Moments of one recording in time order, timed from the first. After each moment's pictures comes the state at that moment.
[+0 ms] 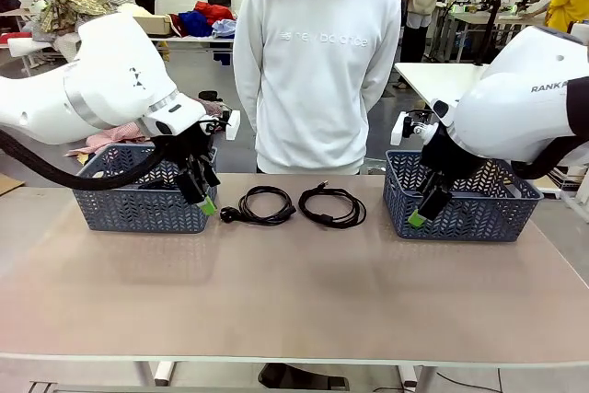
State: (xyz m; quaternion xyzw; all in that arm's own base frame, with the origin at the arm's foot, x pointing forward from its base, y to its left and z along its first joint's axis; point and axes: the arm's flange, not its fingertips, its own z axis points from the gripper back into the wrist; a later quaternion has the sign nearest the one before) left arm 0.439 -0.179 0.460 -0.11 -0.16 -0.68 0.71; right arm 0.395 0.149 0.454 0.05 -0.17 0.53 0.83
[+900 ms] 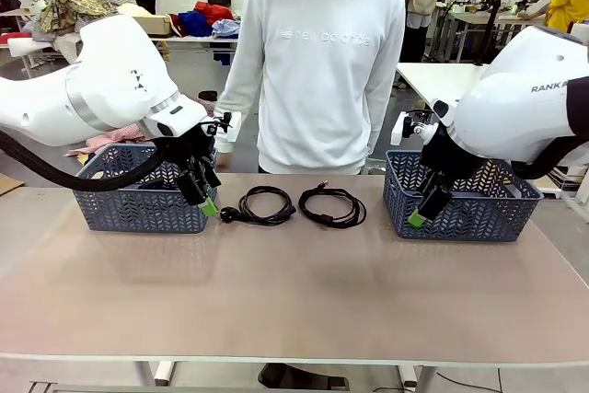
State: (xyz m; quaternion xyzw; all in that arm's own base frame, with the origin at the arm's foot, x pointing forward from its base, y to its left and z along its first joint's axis) left arm 0.439 -0.180 0.459 -0.11 -0.16 -0.68 0.71; right arm 0.395 0.149 0.454 0.05 -0.17 0.53 0.83
